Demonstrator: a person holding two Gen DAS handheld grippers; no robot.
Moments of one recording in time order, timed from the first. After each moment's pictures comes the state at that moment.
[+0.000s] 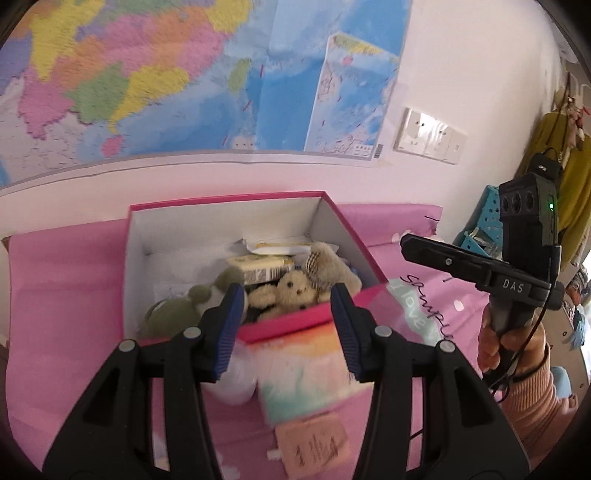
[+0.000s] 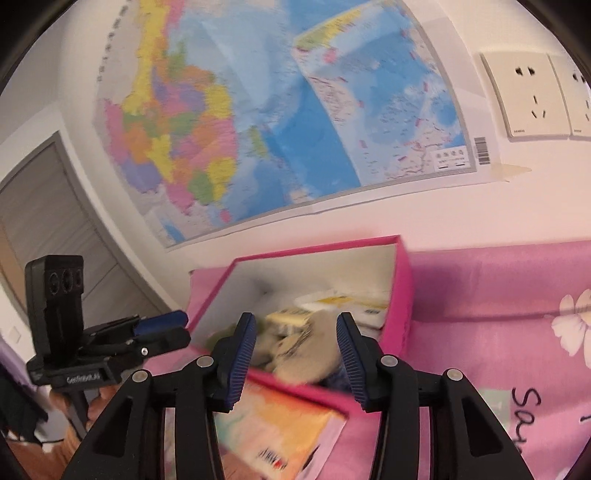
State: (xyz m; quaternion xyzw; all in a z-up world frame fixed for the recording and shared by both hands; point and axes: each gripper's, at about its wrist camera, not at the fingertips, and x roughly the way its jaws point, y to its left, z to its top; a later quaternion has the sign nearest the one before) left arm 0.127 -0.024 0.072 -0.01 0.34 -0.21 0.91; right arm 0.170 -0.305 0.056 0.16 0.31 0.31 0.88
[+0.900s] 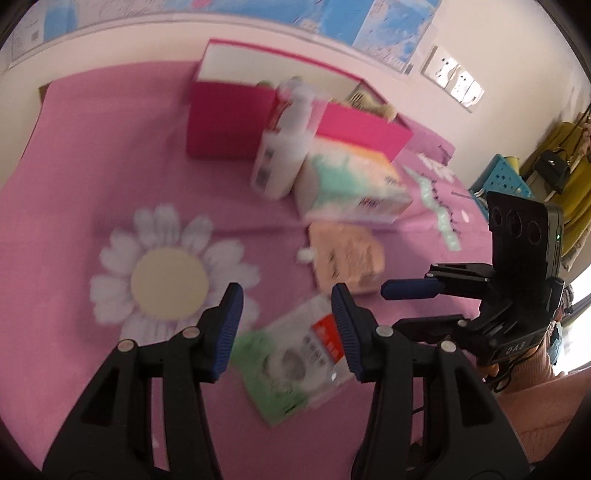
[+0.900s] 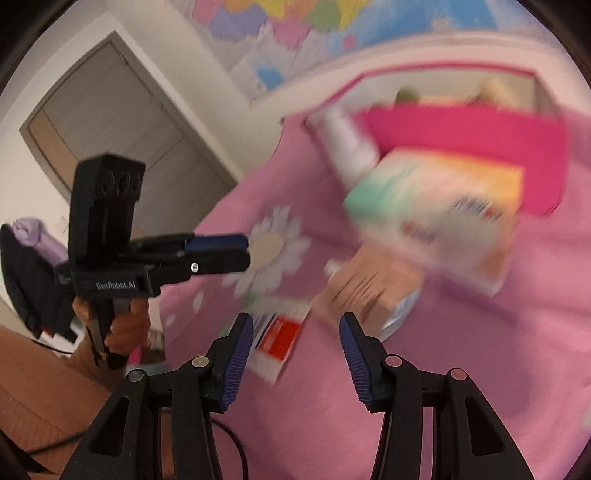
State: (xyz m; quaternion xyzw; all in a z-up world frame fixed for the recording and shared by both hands) left arm 0.009 0.047 -0.042 -0.08 0.46 -0.17 0.87; right arm 0.042 -0.193 -0.041 0.07 0.45 0.47 0.76
